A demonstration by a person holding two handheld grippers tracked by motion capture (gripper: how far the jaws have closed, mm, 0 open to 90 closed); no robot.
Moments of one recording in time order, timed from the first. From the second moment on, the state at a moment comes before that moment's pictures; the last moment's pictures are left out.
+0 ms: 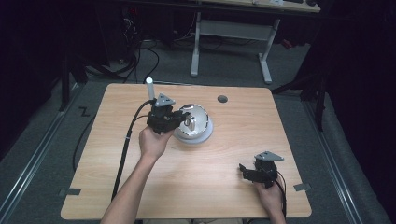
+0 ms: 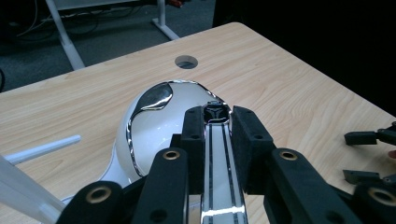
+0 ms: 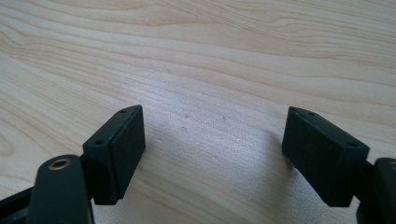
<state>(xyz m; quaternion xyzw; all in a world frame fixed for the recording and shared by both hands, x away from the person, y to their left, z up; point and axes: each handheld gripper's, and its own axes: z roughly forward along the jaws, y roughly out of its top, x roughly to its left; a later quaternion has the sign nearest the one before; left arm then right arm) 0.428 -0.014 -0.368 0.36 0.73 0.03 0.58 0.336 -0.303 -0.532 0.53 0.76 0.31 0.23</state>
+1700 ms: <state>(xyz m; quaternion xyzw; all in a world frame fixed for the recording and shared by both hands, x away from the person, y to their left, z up) 0.478 -0.056 -0.437 0.37 0.76 0.07 0.53 0.336 -0.304 -0.532 0.53 0.76 0.31 0.23</state>
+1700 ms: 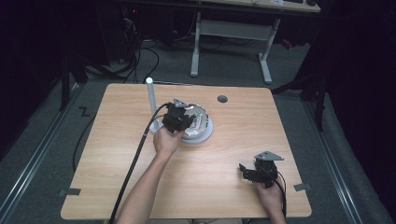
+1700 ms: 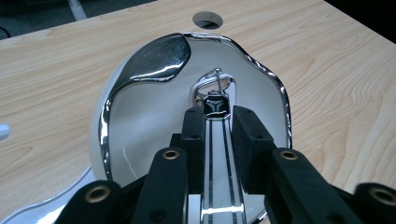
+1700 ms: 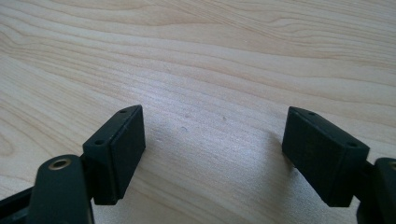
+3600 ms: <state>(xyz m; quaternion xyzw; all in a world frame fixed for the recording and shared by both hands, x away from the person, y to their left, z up) 0.429 0.003 -0.408 0.36 0.75 0.07 0.56 0.336 -0.304 -0.532 0.53 0.76 0.31 0.23</state>
